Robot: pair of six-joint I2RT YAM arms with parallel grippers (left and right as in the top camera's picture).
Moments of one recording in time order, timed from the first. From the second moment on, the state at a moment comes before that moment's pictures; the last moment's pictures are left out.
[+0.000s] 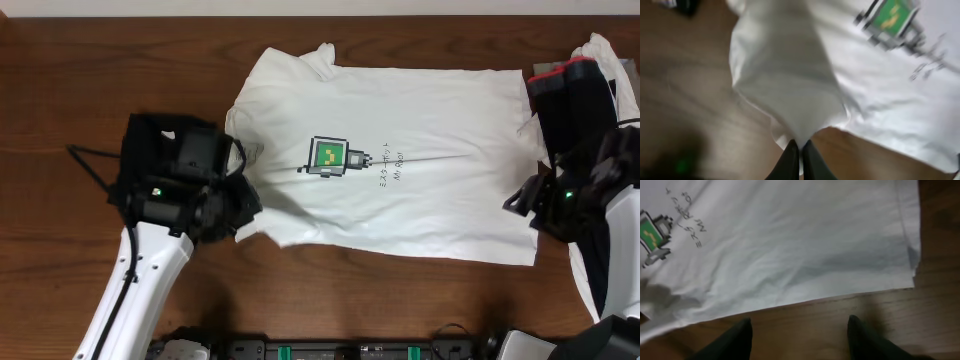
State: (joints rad) left arm -0.24 1.21 1.08 -1.12 0.15 -0.71; right arm -0.41 1.41 1.10 -1.23 -0.34 0.12
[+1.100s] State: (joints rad) left arm -0.24 1.22 1.11 -1.11 0.12 -0.67; right arm -0.42 1.41 0.73 -0.95 -0.07 0.32
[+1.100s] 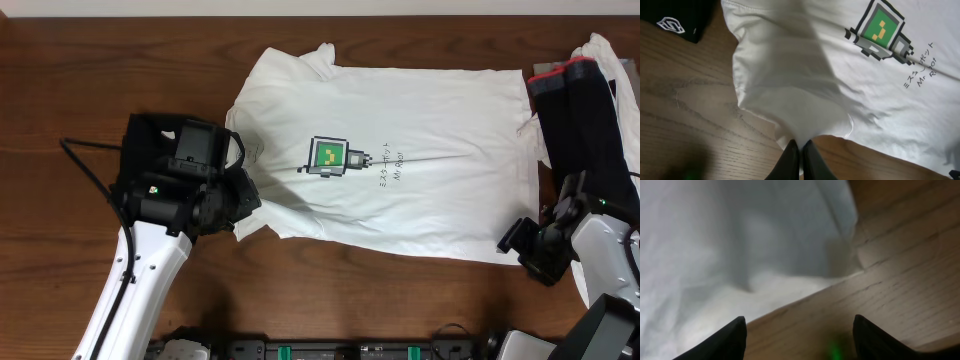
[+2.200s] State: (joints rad) left arm -0.24 1.22 1.11 -1.11 0.12 -0.67; right arm -0.44 1.41 0.65 -0.82 0.03 0.44
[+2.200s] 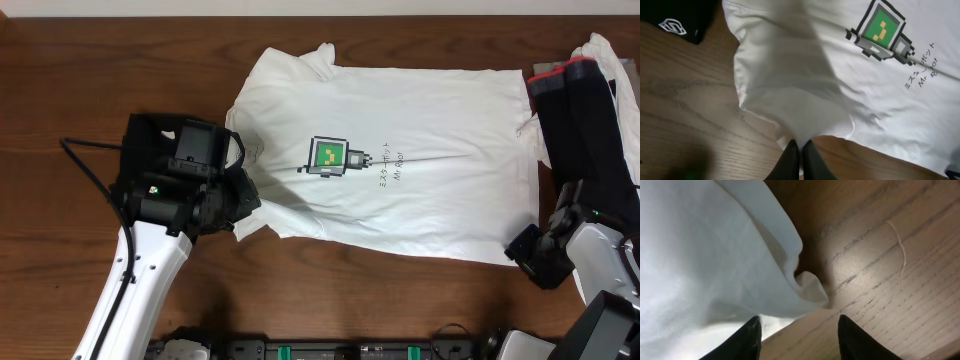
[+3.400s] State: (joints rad) left arm -0.24 1.22 1.16 -1.20 0.10 -0.63; right arm -0.44 1.36 0.81 -1.11 -0.08 0.35
